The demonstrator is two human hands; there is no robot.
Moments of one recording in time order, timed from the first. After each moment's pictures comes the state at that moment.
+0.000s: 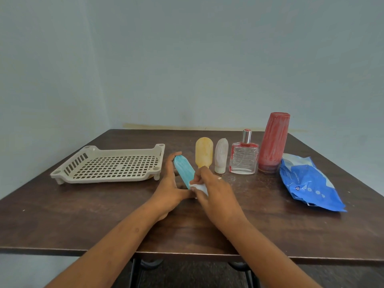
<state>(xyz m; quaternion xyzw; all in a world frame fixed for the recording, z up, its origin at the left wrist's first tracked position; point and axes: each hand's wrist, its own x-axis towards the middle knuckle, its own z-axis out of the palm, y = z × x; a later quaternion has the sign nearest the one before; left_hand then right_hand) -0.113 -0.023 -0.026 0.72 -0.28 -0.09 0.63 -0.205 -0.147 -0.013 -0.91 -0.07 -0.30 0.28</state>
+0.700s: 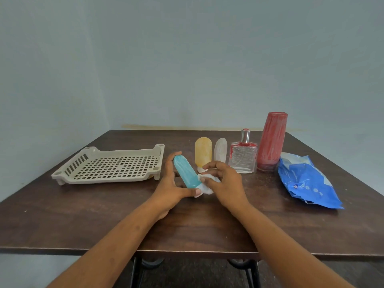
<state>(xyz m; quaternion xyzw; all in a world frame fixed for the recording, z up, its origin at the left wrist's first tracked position) -0.109 -0.024 -0.030 0.71 -0.28 -0.09 0.64 -0.177 -0.178 -0.020 -0.83 0.02 -0.30 0.48</state>
